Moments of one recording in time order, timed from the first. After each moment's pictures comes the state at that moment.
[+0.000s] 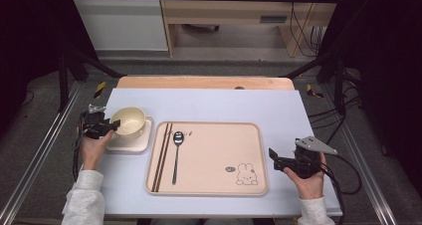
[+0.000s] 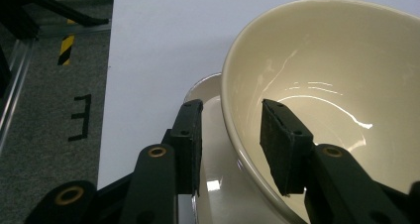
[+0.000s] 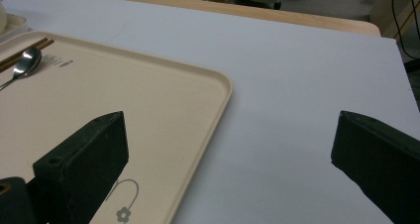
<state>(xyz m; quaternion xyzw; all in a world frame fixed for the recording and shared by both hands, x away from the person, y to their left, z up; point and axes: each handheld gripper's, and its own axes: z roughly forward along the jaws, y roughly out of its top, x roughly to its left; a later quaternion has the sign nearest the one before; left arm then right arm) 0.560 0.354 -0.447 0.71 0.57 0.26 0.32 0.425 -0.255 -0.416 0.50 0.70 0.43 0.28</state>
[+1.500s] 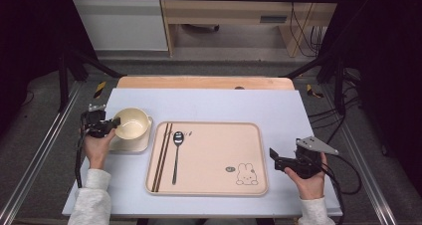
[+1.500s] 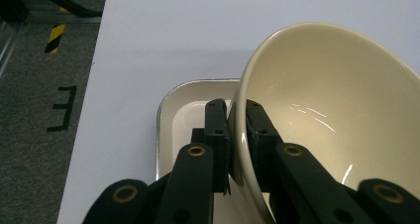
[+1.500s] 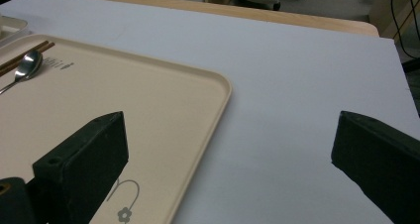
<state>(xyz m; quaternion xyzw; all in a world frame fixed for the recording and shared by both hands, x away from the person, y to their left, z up) 0.553 0.341 -0.437 0.68 0.60 0.25 0.35 0.423 -0.256 -0.414 0.50 0.70 0.43 0.28</state>
